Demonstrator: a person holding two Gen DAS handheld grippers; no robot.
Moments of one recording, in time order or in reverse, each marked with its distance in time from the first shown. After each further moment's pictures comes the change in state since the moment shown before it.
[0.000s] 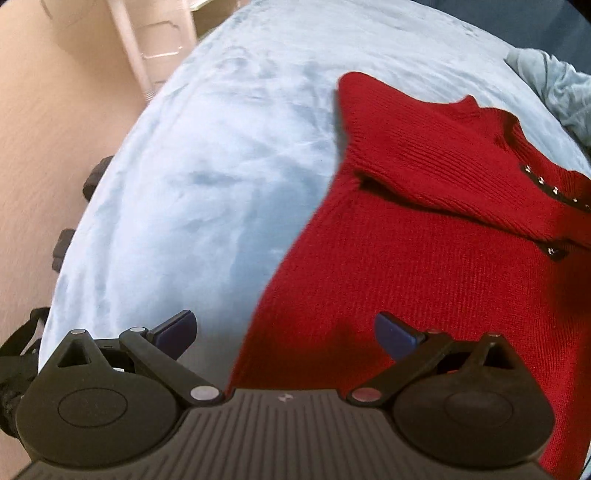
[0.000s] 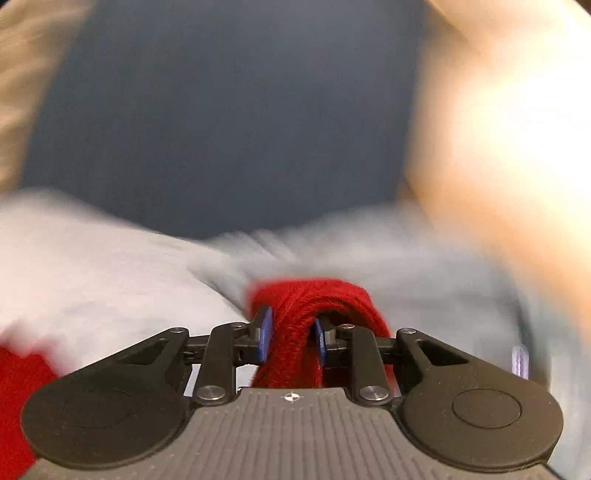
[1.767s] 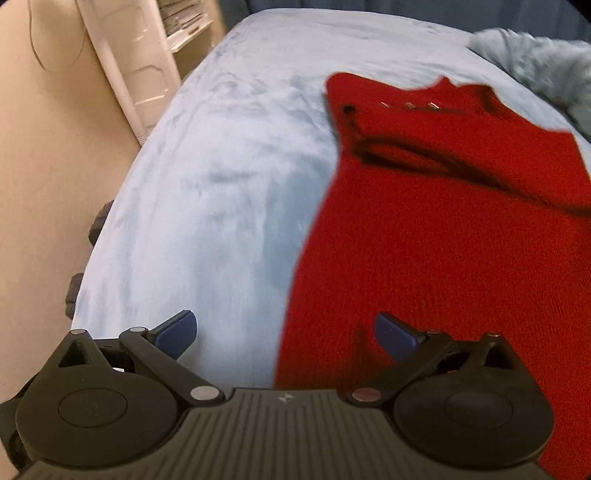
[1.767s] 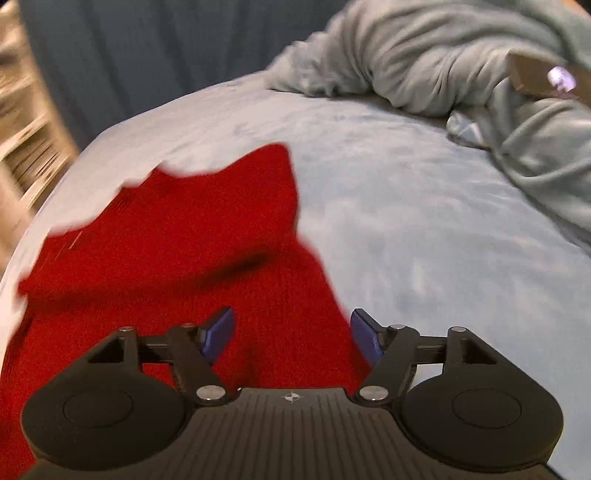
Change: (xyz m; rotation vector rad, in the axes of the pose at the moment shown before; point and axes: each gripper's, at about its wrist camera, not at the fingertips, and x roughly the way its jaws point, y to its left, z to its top) left arm -0.009 0.014 -0.059 0.179 -0.148 0.022; right arm -0.124 -0.085 -0.136 0.618 0.667 0.350
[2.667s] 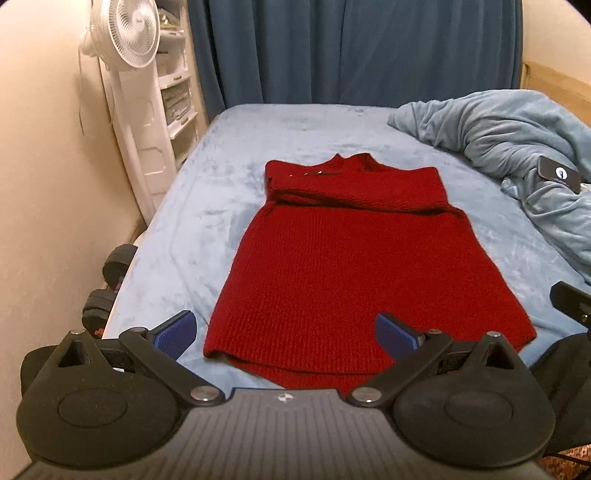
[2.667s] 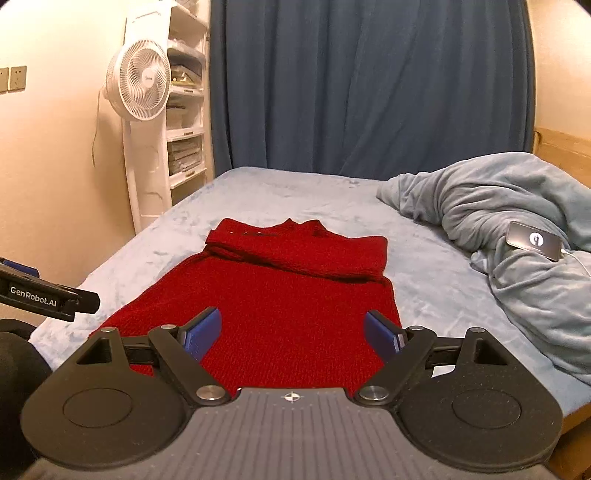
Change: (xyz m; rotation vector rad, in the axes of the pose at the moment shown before) left arm -0.268 -0.049 -0.175 0.014 -0.306 -0.082; right arm -0.314 0.067 -0.145 -0.367 -0.296 0.174
